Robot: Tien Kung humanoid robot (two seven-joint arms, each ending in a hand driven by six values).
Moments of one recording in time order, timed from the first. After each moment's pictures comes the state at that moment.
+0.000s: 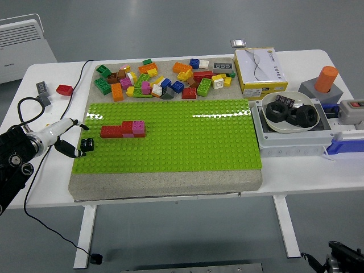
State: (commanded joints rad) left arm -0.55 0.41 -0.97 -1.02 1.77 -0.26 0.24; right arm 0.18 -0.15 0.81 0.56 -0.65 -0.24 -0.65
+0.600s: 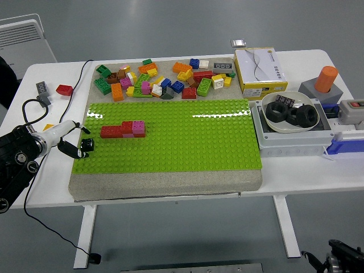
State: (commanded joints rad) left arm -0.58 0.39 -0.95 -0.98 1.77 -0.26 0.25; right arm 0.19 -0.15 0.82 0.56 -0.67 -0.24 -0.65
